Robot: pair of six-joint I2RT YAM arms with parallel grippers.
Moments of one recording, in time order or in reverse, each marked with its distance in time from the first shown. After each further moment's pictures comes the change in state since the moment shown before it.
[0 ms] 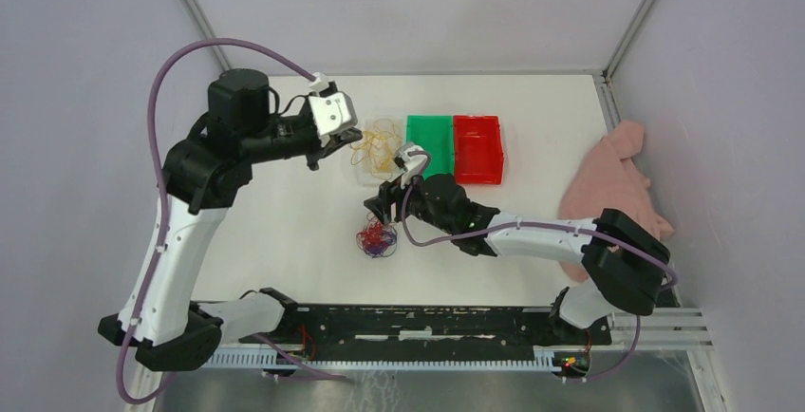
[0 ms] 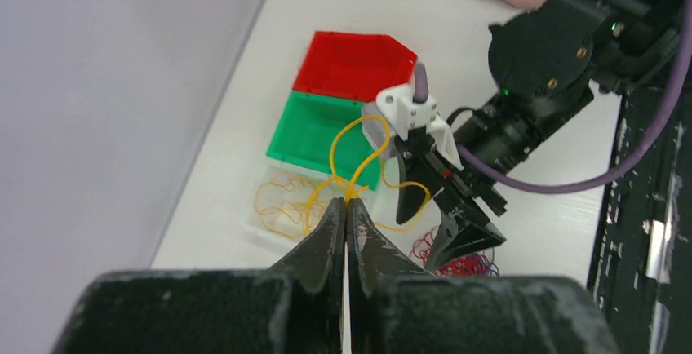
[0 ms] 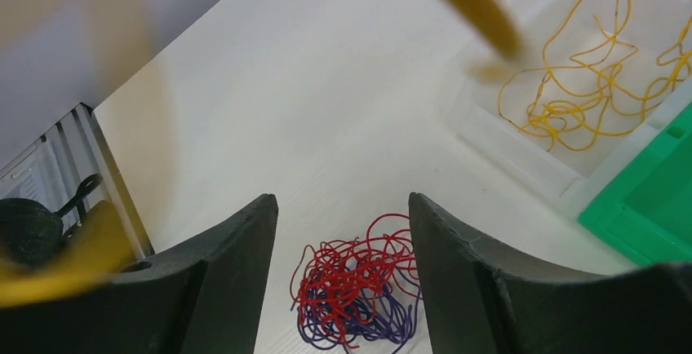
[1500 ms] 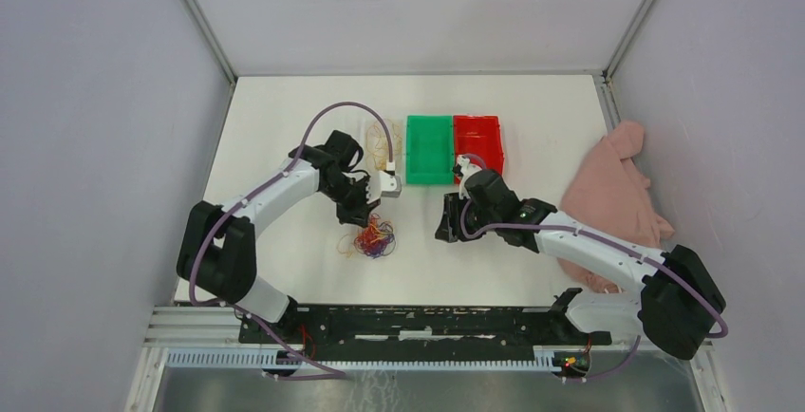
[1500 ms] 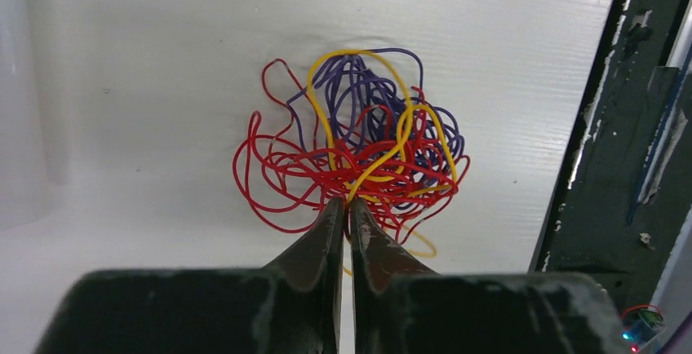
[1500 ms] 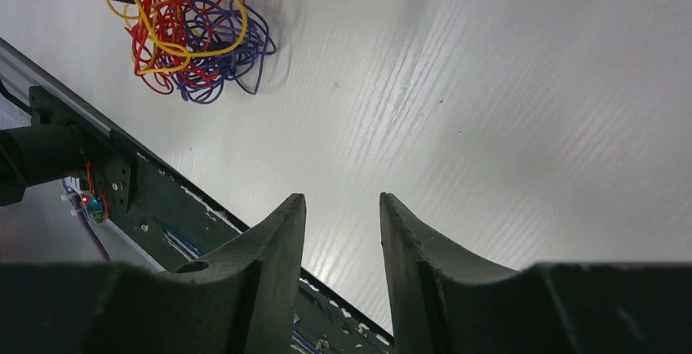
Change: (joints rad) left arm 0.043 0.345 -0.682 0.099 -0.011 0.286; right arm -0.244 -0.280 -0.114 -0.786 -0.227 0.283
